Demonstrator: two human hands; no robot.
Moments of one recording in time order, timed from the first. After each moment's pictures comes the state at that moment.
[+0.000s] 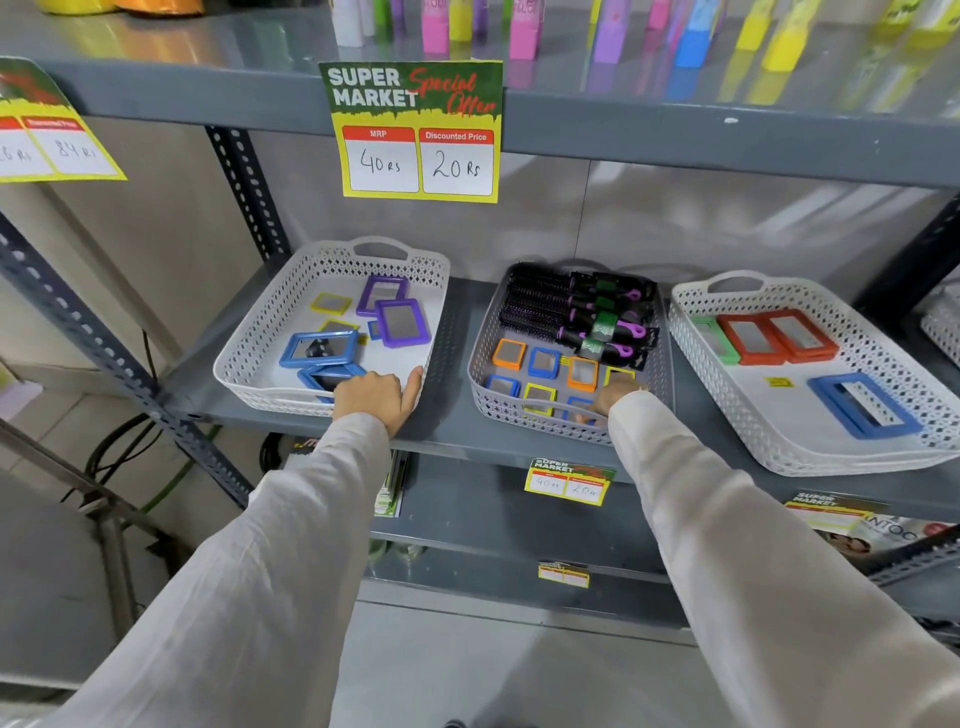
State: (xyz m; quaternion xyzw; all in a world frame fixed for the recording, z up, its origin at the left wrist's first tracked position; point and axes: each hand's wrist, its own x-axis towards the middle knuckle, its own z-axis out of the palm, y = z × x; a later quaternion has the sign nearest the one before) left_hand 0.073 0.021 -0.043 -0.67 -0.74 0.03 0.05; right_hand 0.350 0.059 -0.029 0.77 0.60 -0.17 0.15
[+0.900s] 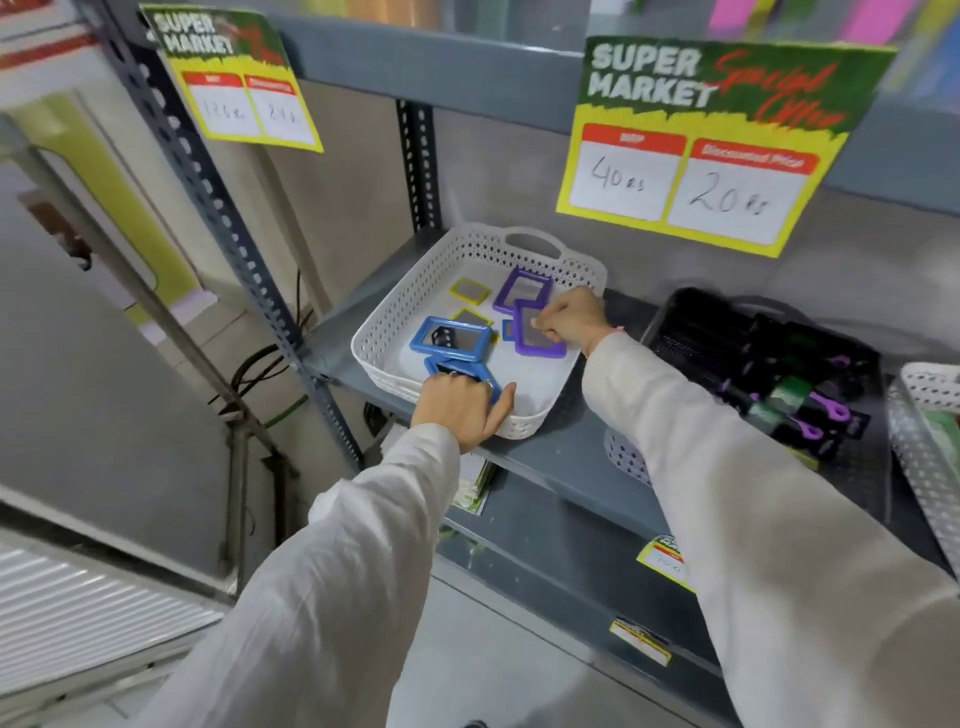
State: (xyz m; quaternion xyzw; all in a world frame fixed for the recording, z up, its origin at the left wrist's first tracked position) left_hand 0.022 0.018 -0.049 -0.69 -0.71 -0.09 0.13; right_hand 0.132 0.184 -0.022 0.59 0.68 -0.38 -0.19
